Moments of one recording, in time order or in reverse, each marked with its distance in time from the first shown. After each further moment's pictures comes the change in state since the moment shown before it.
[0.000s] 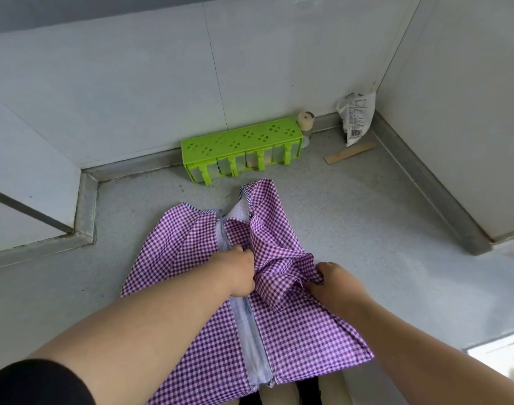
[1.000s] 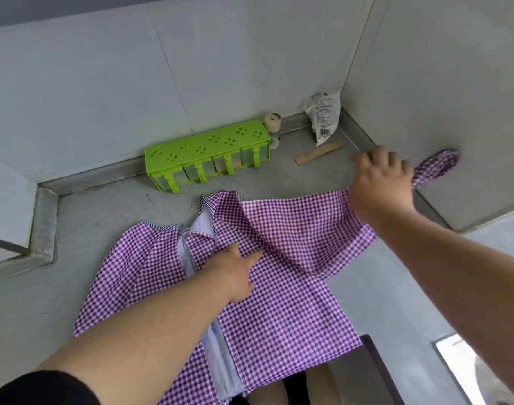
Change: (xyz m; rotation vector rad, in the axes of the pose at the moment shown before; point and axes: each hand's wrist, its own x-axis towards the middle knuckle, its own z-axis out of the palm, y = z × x) left_hand 0.022 0.053 -0.014 0.069 -0.039 0.016; right_hand 0.041 0.022 -0.189 -0.545 0.714 0.002
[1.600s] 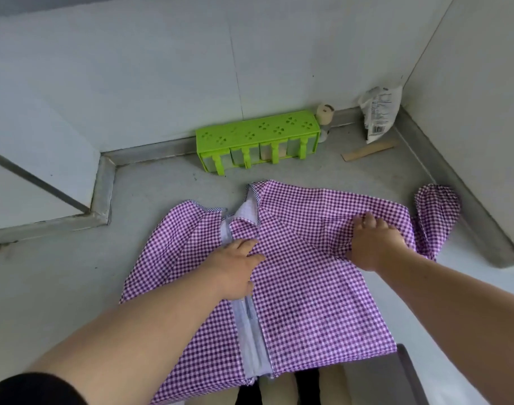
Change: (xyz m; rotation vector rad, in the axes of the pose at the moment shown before) left_hand -0.029 -0.067 0.047 -0.013 0.158 0.150; right_hand -0.050 -0.063 0.063 -0.154 -0.703 -0.186
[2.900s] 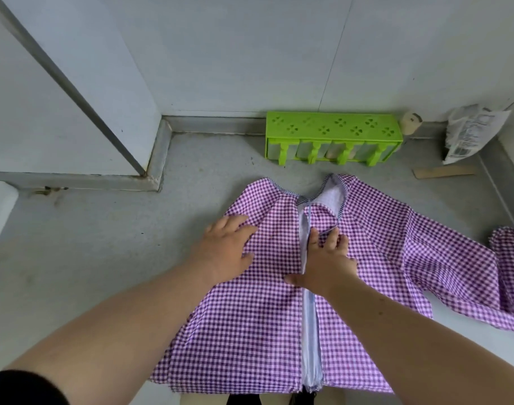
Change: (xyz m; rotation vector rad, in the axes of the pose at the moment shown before) left_hand -0.048 -0.110 0.058 -0.395 0.392 -0.257; right_hand -0.015 -0.207 0.005 0.077 -0.081 -0.165
